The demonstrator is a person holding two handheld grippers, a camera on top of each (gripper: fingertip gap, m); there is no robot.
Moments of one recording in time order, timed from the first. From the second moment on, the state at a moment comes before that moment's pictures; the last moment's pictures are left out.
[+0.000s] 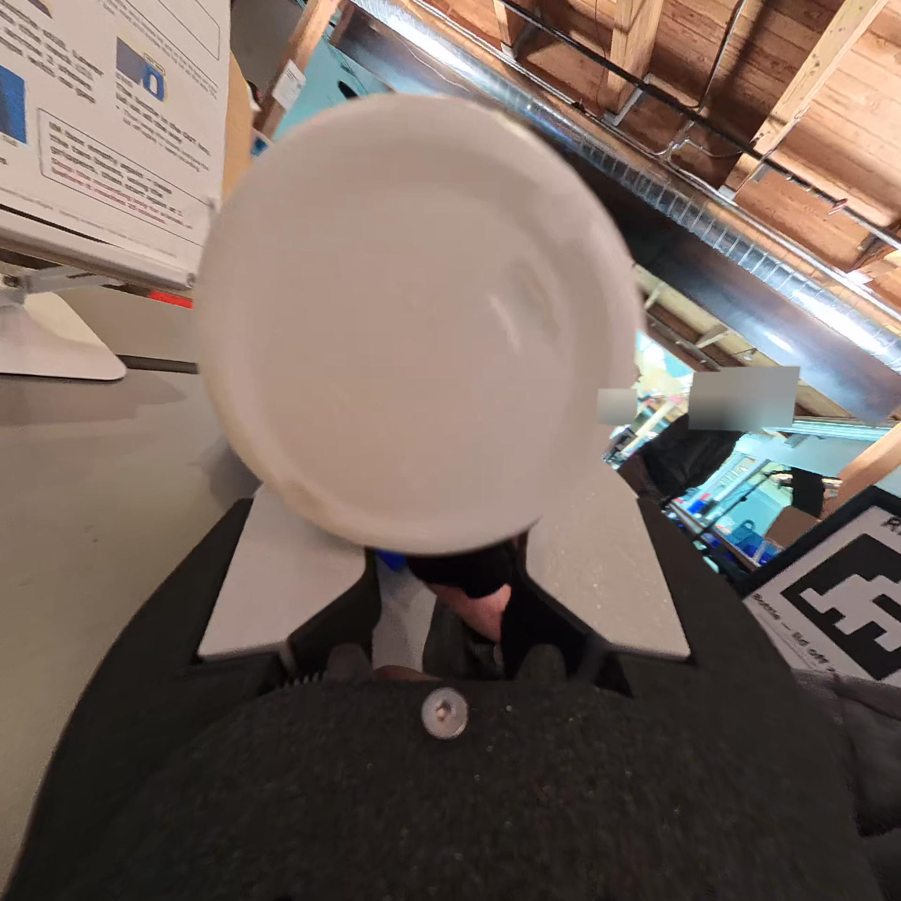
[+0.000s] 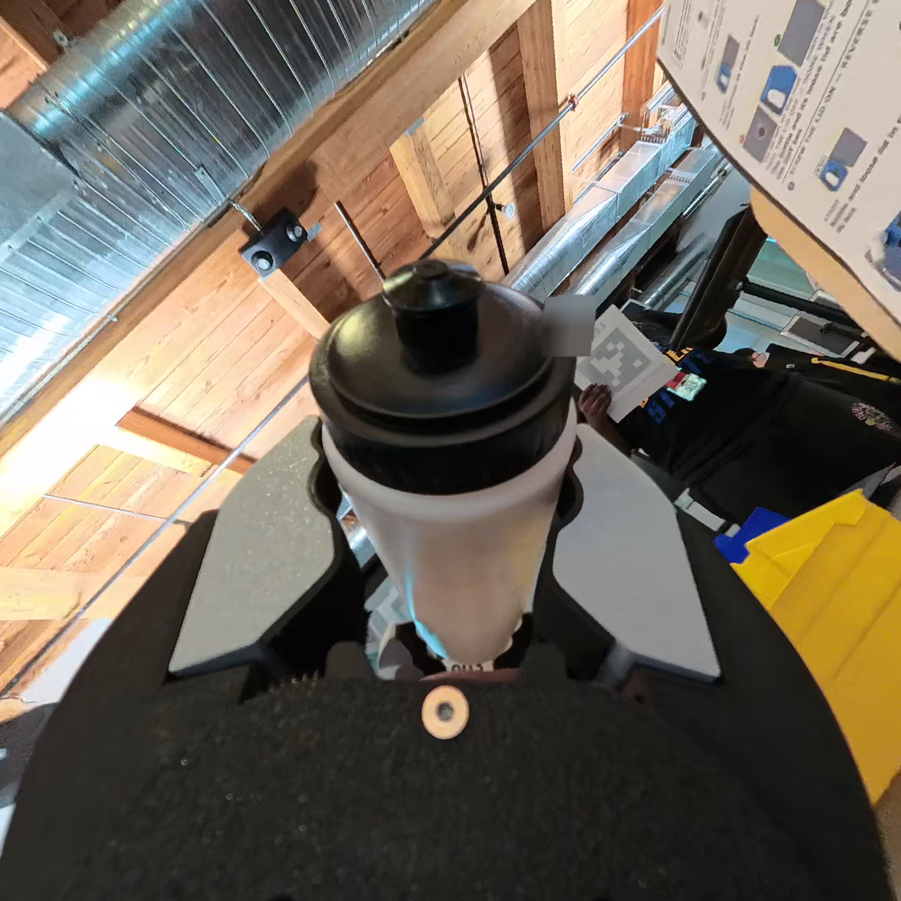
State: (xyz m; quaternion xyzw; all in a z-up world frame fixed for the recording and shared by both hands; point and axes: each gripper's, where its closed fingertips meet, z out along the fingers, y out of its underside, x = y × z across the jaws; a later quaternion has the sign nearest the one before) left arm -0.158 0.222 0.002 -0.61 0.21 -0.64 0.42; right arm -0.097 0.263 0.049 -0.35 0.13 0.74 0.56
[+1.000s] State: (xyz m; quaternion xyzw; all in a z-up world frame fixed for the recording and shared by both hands) left arm -0.219 0.139 -0.102 -0.71 0.31 -0.45 0.45; right arm -0.139 0.354 -0.068 -0.73 -0.34 0.30 0.51
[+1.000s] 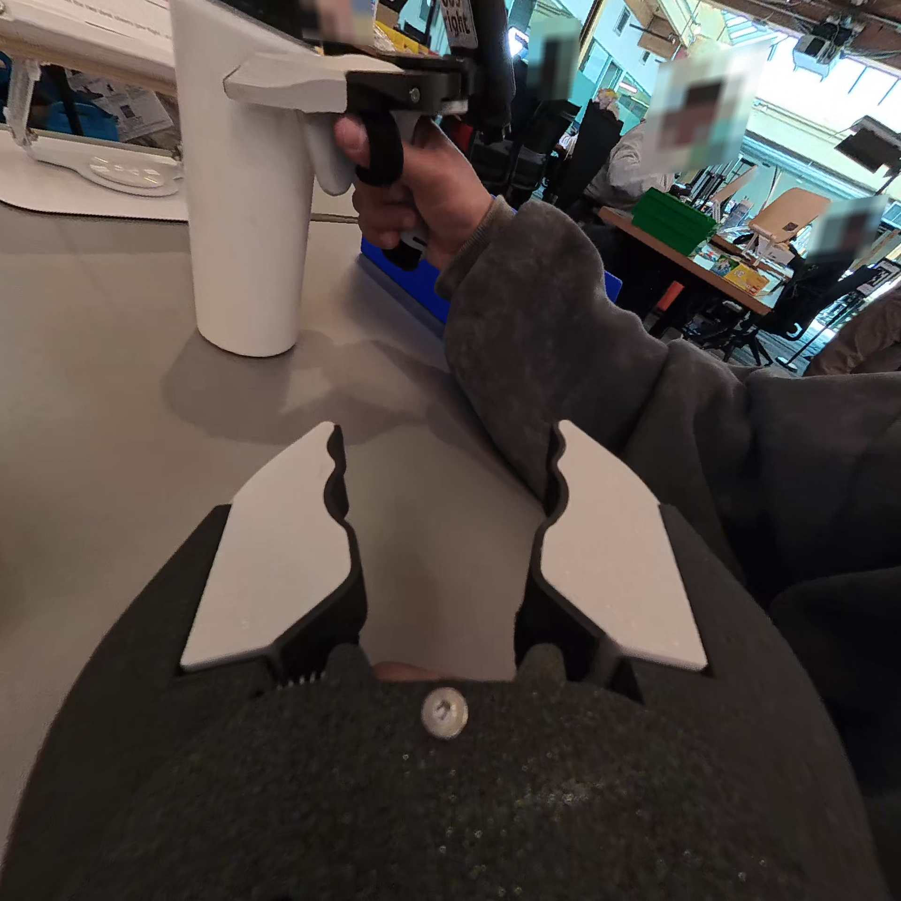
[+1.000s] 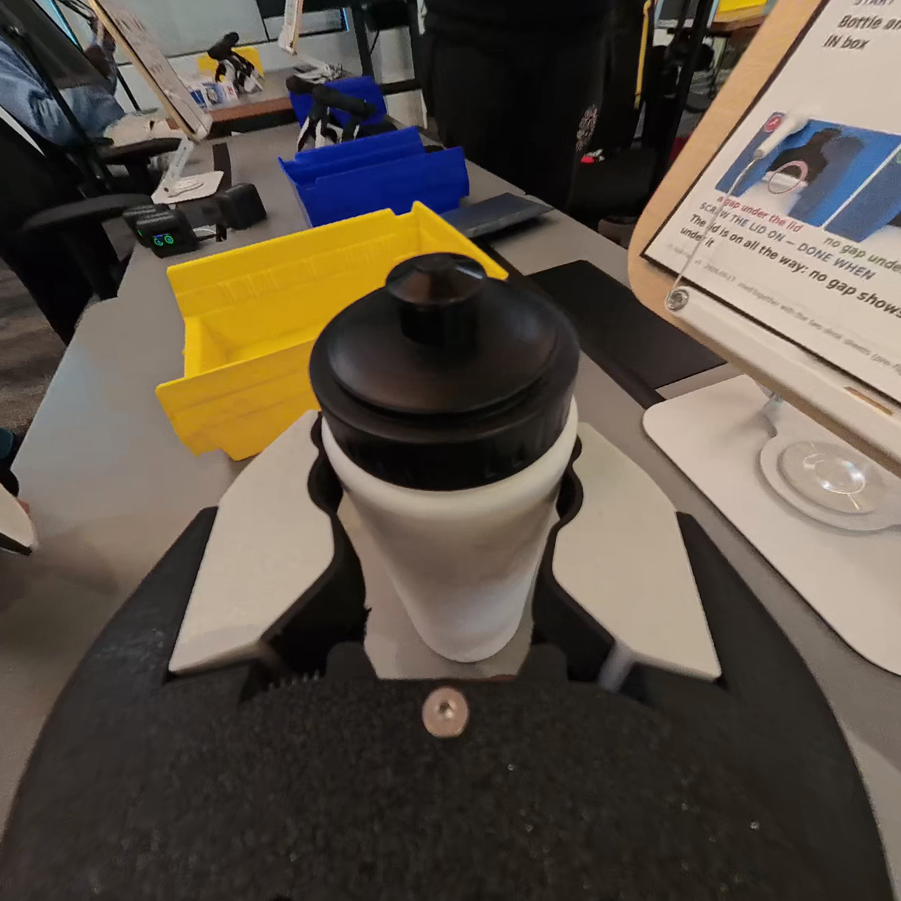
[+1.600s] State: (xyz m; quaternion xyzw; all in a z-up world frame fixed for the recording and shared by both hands) left arm -0.216 0.147 -0.110 -0.72 0.28 -0.48 0.41; right arm -0.138 0.350 -0.071 -0.71 -0.39 0.29 0.50
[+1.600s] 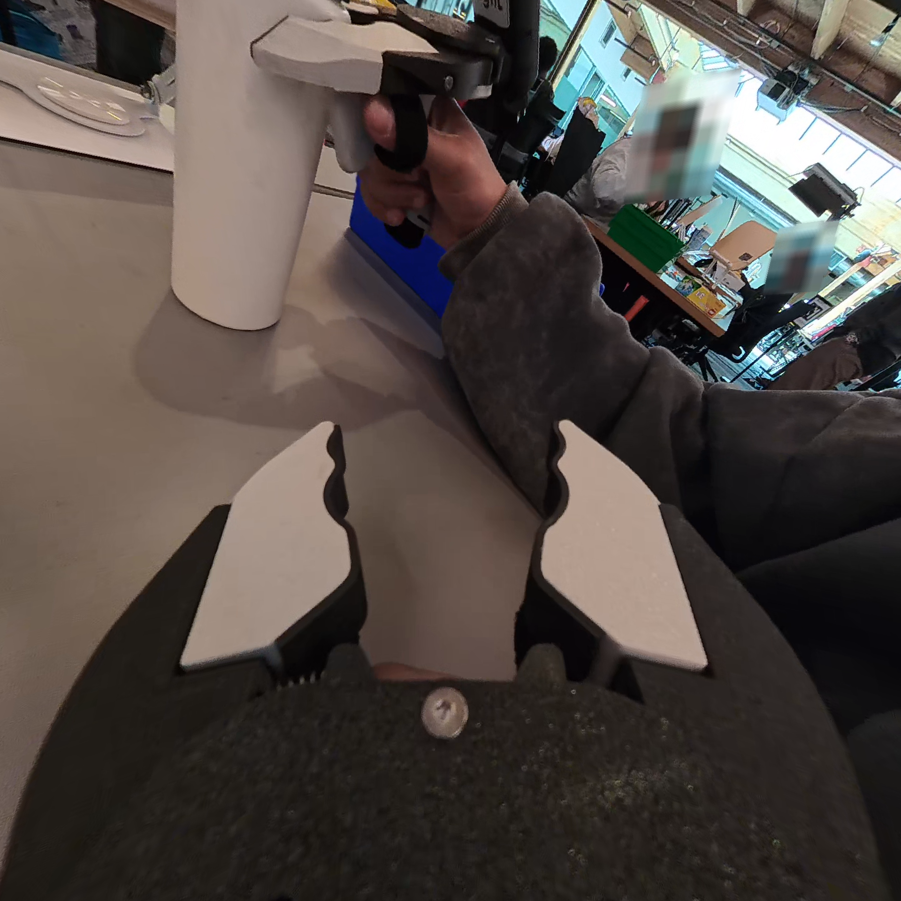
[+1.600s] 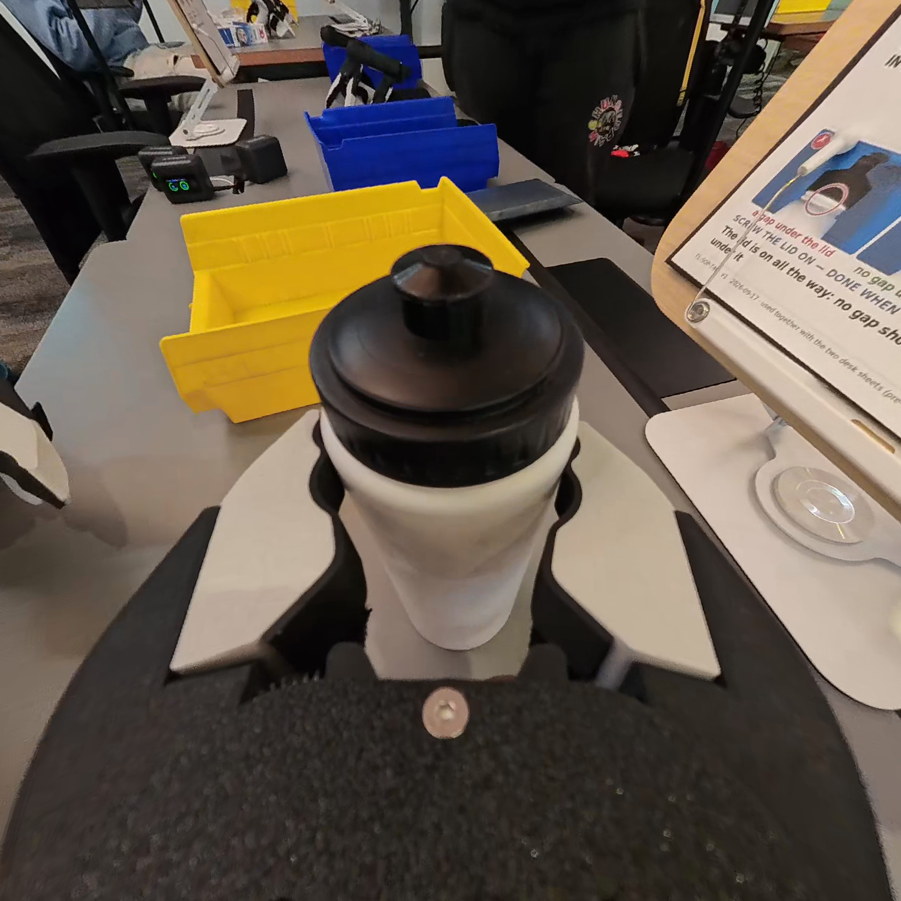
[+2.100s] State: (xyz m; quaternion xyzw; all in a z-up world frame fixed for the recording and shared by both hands) left arm -0.210 0.164 -0.040 -0.62 0.38 -0.50 0.47; right arm -0.139 0.352 -0.070 -0.70 -0.38 0.30 0.52
